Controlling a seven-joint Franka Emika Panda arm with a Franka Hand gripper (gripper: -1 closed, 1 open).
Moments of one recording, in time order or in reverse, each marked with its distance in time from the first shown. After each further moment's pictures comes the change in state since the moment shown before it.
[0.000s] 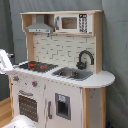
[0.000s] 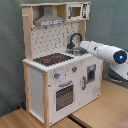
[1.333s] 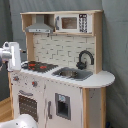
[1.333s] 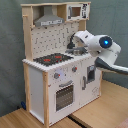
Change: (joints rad) arm -0.209 0.129 -0.002 0.135 0.159 -0.038 0.239
